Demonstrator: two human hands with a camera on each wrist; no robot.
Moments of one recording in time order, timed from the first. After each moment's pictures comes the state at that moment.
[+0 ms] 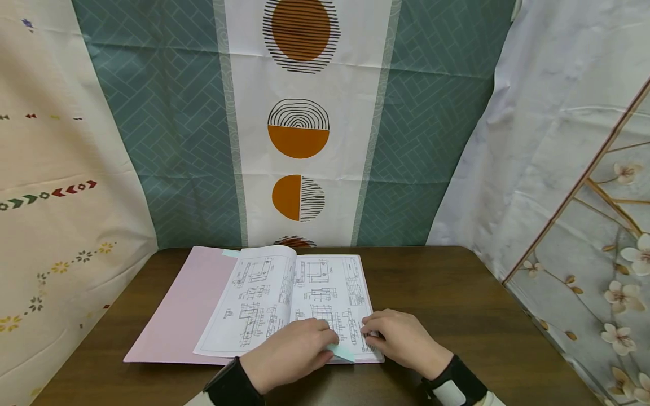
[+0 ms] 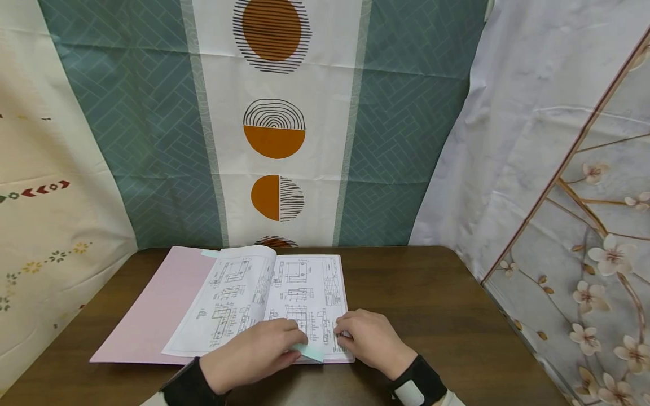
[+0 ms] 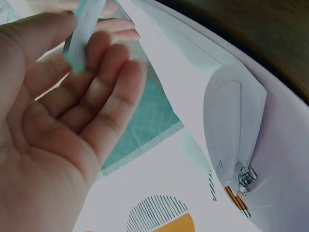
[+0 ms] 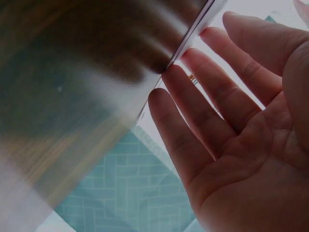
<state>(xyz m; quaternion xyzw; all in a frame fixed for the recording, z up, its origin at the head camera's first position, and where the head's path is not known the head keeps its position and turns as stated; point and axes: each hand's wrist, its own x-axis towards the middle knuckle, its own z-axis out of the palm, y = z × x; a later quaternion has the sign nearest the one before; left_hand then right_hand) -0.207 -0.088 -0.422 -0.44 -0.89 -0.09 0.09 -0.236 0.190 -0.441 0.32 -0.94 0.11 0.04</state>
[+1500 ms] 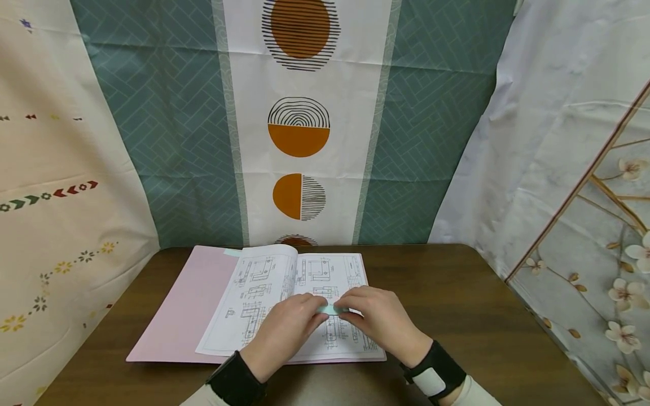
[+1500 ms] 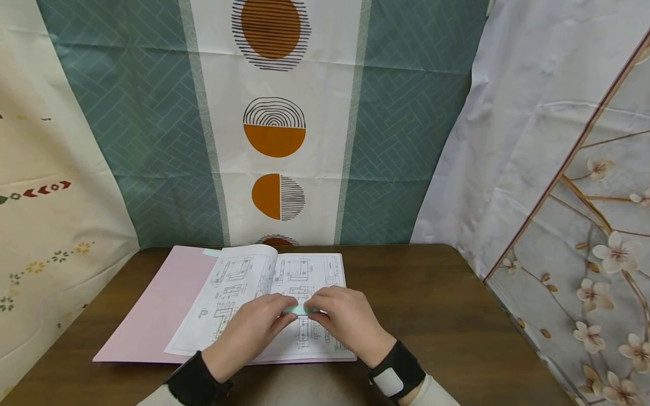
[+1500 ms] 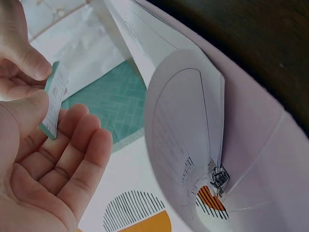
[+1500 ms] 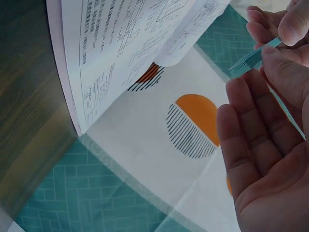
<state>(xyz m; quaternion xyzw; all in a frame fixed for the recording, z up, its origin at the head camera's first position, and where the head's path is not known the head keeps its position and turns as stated) -0.221 -0.093 -0.419 -0.29 -0.92 -0.20 0.17 -0.247 0.144 -0.412 0.41 -0.87 0.18 0.23</state>
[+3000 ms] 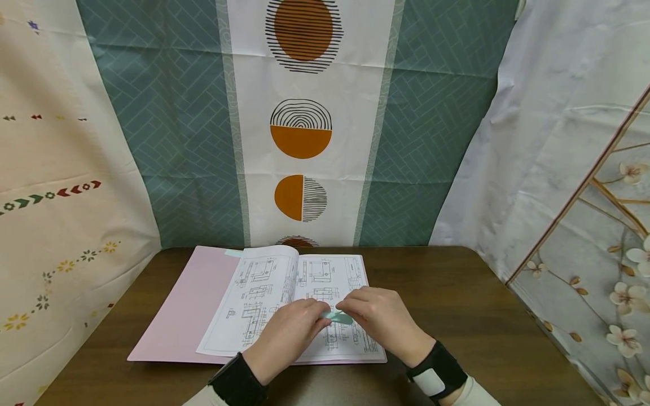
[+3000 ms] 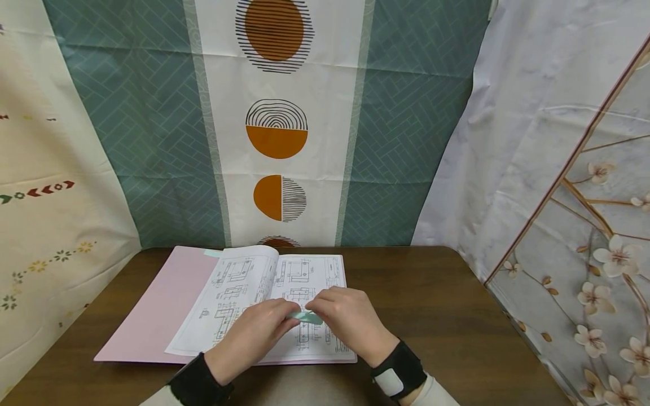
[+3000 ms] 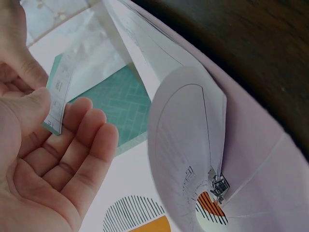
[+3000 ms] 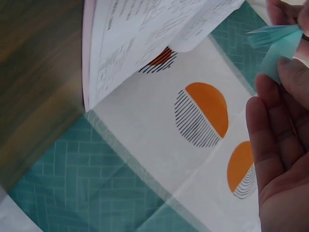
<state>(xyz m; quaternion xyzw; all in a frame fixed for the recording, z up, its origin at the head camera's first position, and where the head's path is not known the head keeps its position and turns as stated) -0.221 -0.090 -0.424 -0.30 -0.92 -0.20 0.15 -0.252 0.148 -0.413 0.45 -0.84 0.14 0.29</state>
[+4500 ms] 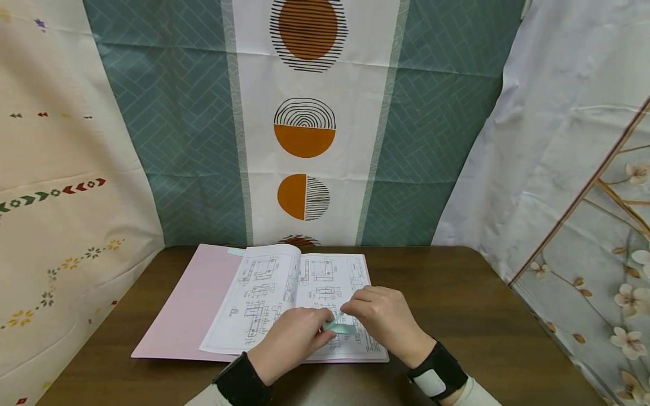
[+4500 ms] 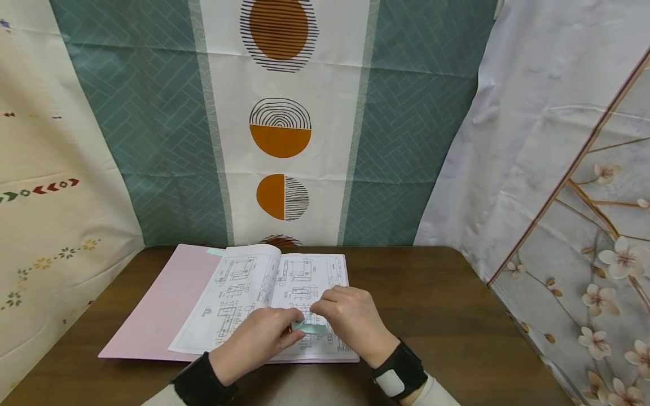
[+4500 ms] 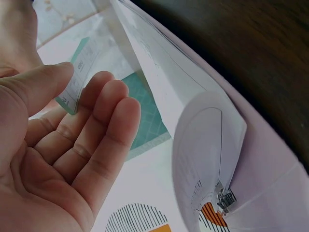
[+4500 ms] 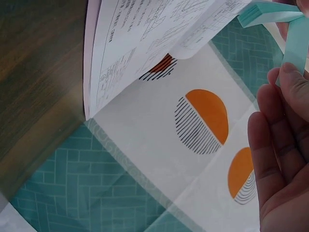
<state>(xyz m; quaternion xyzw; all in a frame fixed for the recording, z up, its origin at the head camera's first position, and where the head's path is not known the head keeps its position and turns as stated) -0.214 -0.089 -0.418 -0.30 -0.93 -0.21 0.09 -0.255 0.145 -0.419 0.44 -0.82 0.13 0.34</state>
